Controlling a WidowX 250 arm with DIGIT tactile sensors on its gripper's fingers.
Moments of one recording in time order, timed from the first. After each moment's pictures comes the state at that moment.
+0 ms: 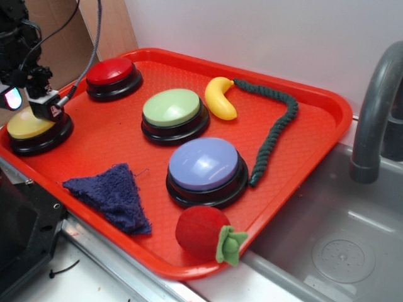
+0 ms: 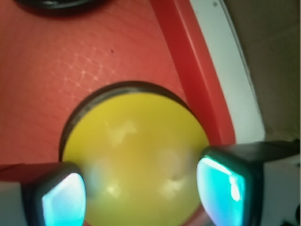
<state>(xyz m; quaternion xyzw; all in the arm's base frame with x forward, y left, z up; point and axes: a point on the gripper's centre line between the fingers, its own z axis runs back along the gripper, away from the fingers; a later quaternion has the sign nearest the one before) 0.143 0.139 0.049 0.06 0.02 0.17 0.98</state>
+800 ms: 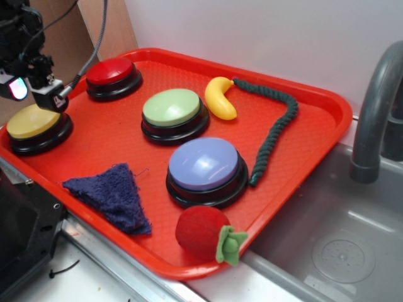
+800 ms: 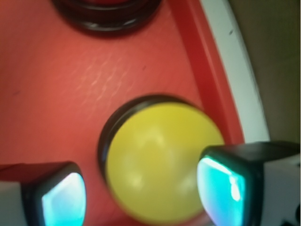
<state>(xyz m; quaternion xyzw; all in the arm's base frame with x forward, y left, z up) 0.148 0.123 0.082 0.04 -0.01 0.16 0.99</state>
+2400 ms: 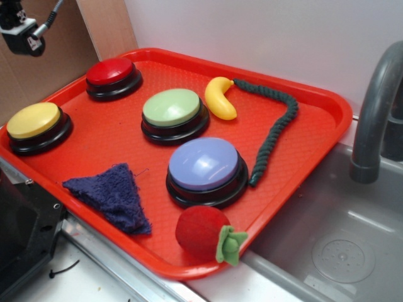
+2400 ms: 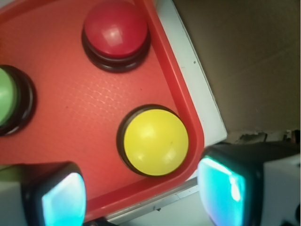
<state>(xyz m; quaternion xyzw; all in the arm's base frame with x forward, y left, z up) 0.143 0.110 0.153 0.05 -0.06 0.18 0.98</state>
